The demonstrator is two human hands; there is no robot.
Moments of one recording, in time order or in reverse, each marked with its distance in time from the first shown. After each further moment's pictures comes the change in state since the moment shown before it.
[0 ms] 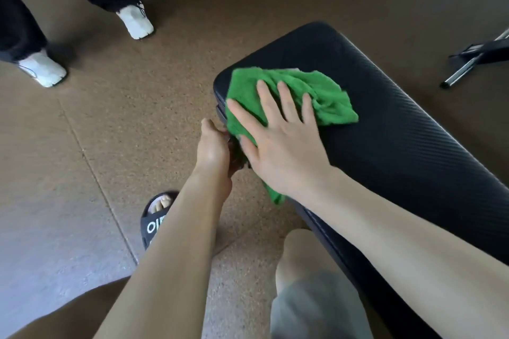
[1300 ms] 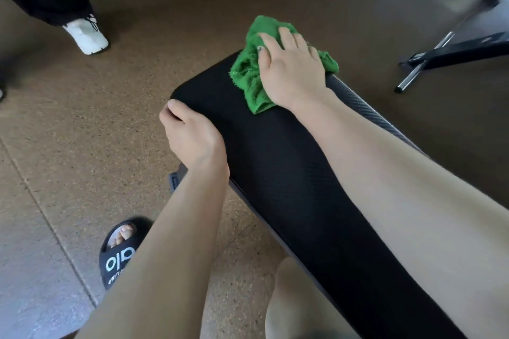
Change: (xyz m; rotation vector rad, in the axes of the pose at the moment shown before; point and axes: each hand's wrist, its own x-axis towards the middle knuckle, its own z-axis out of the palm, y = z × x) left_hand 0.023 0.010 0.064 -0.018 0.312 0.401; right_hand 0.112 0.109 -0.005 0.165 0.128 0.395
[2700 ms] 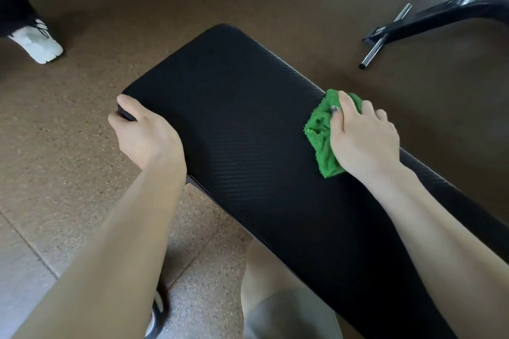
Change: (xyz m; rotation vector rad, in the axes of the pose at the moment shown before) left_hand -0.008 -0.002 0.001 0.178 0.083 0.096; right_hand -0.171 0.130 -0.043 -0.075 -0.044 0.423
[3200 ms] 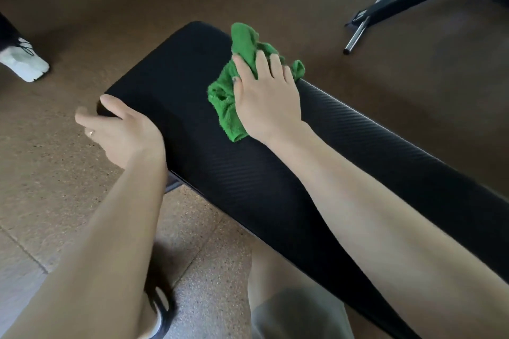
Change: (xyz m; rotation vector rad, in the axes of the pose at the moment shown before) left_hand 0.000 0.003 -0.002 0.212 0.020 0.195; right_hand 0.020 -0.096 0.025 -0.011 0.098 -0.295
